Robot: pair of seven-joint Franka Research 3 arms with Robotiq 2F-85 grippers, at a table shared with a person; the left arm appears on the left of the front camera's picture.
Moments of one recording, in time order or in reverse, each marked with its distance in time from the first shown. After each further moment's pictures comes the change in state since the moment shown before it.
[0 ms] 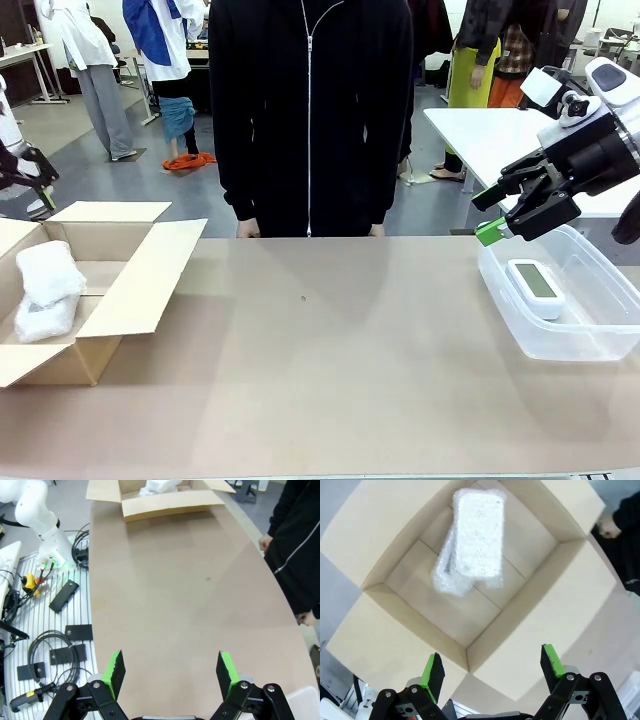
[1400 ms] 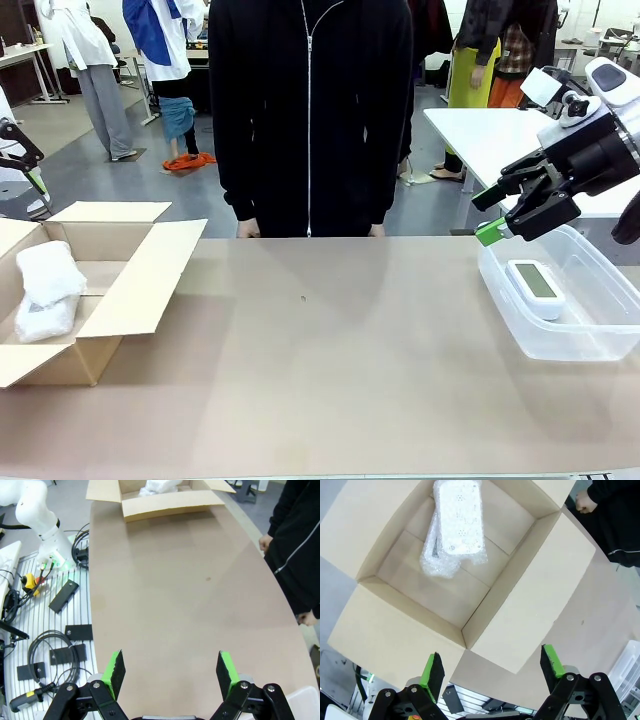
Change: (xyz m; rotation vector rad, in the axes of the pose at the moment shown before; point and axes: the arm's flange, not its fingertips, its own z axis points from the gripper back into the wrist) left arm -0.015 0.013 0.030 -0.078 0.051 -0.091; right arm 0.000 0.000 0.000 0.000 0.000 0.000
